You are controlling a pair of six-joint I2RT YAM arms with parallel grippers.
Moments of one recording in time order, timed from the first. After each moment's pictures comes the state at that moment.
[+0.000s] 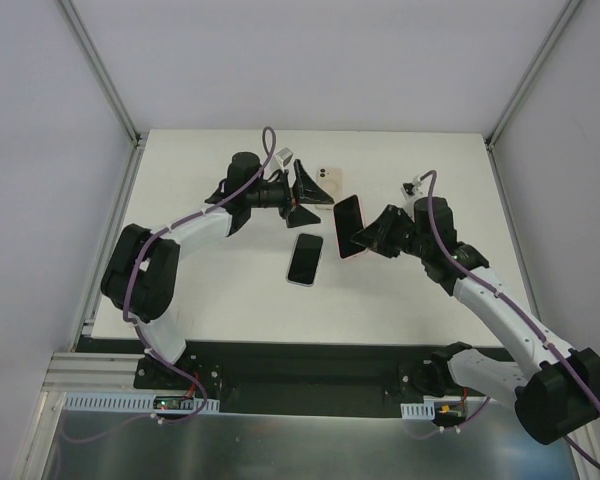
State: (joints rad) left arm -0.44 1.74 1.11 0.33 0.91 -1.25; right arm 0.44 1.05 0.79 -0.29 -0.31 0.79
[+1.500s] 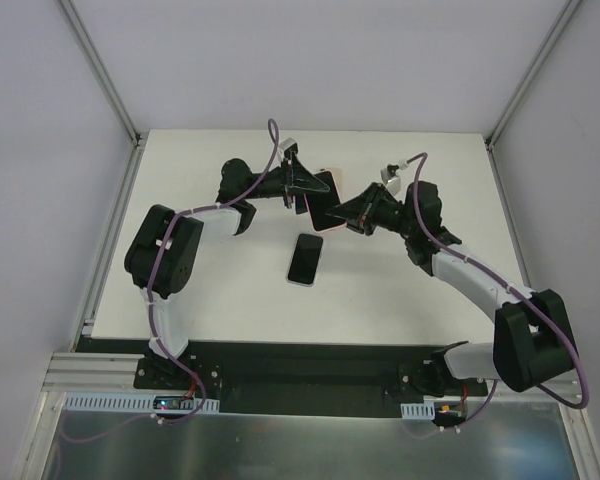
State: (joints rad) left arm -0.41 1.93 1.13 1.11 1.12 -1.86; right arm 0.40 1.32 0.78 0.33 -0.67 1.23
